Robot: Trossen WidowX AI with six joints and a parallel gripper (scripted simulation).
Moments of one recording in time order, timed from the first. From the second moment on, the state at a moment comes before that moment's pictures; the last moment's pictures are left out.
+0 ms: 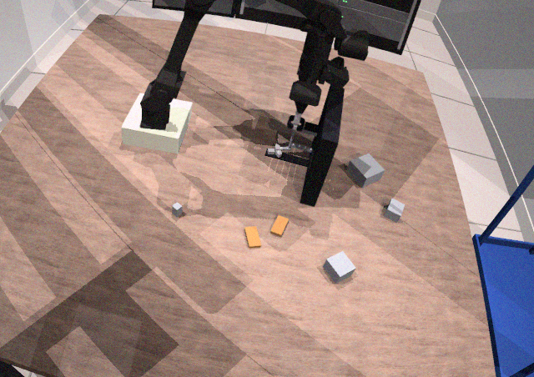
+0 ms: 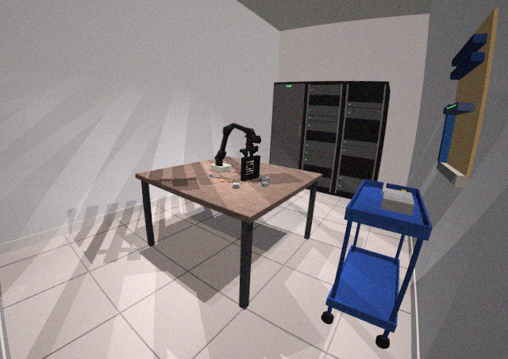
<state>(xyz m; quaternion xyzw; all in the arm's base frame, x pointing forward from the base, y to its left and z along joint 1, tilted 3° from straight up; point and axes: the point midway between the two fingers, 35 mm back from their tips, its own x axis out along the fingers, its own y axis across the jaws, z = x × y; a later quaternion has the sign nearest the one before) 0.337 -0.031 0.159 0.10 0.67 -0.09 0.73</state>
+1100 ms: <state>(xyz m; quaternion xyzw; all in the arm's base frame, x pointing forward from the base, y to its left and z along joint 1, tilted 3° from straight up) 0.336 -0.029 0.140 0.10 0.68 -0.09 0.72</state>
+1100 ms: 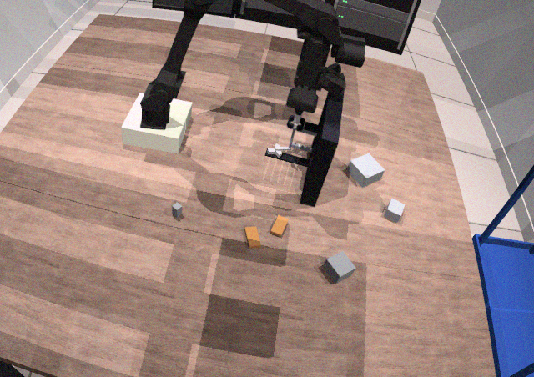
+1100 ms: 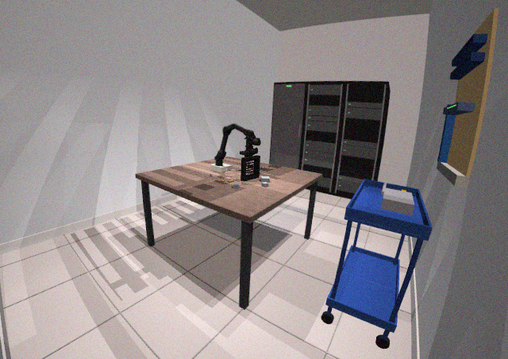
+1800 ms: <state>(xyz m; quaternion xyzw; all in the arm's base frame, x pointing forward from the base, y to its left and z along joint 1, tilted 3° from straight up) 0.336 -0.029 0.140 -0.19 0.65 0.19 0.71</state>
